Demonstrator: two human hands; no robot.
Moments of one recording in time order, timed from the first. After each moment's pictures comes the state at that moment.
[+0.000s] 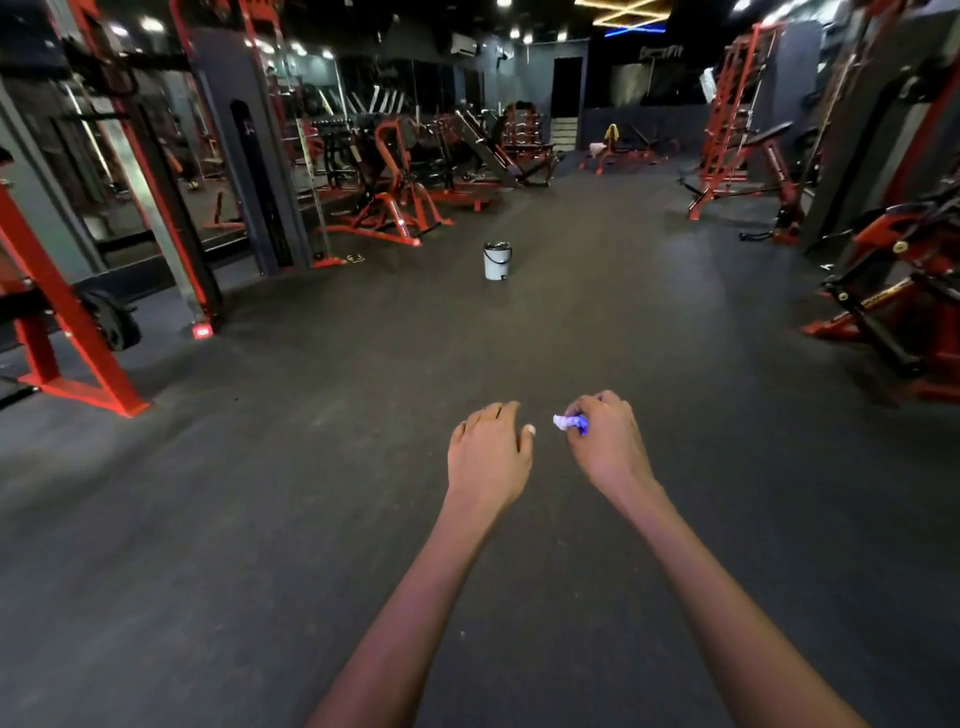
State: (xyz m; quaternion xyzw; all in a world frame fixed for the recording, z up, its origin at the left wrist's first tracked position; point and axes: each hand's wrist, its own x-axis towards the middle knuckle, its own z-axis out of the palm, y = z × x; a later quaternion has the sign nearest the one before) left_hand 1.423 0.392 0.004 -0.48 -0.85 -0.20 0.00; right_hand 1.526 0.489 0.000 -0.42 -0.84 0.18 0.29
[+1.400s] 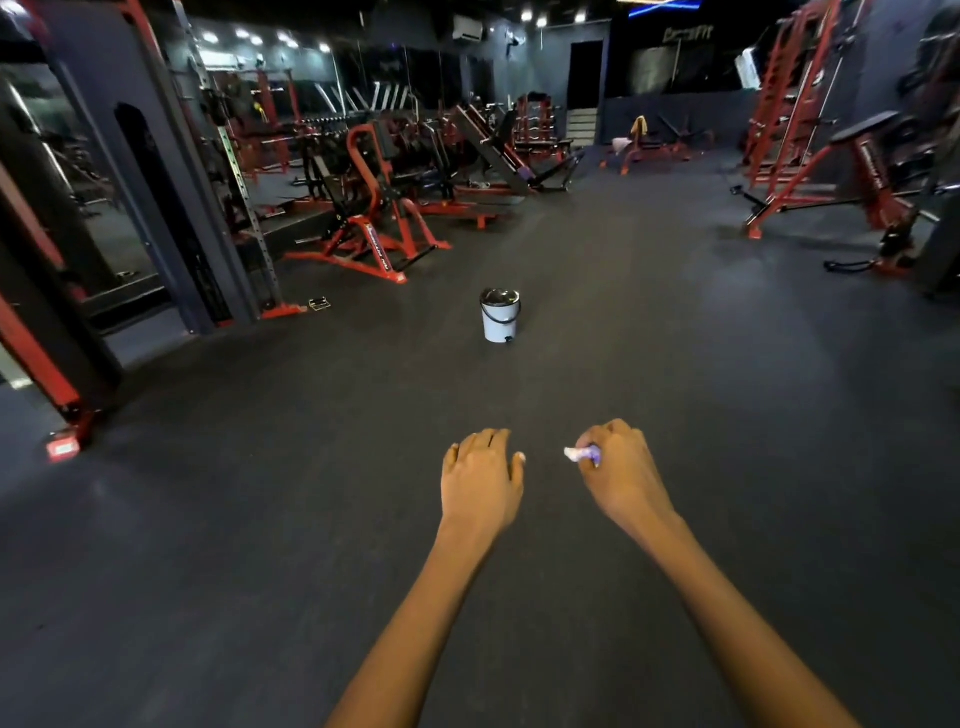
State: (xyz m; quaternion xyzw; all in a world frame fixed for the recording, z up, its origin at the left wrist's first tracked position) left_hand 0.726 1.462 -0.008 -0.47 -0.87 -0.17 0.00; right_hand 0.847 1.570 -0.009 -0.41 -0.85 0.20 0.25
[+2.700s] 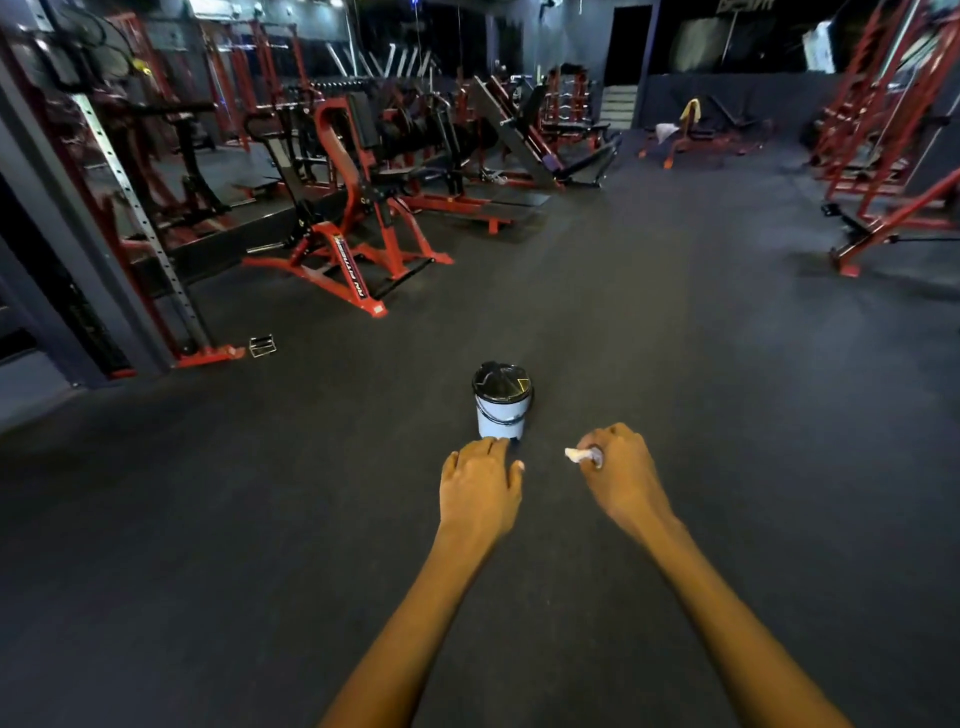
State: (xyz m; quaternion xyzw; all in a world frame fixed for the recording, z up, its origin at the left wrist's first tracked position) left_hand 0.068 2.378 -0.032 -0.44 -0.88 -0.19 -0.03; right_hand 0.180 2.504 -0.031 -0.40 -0.86 0.22 0.21
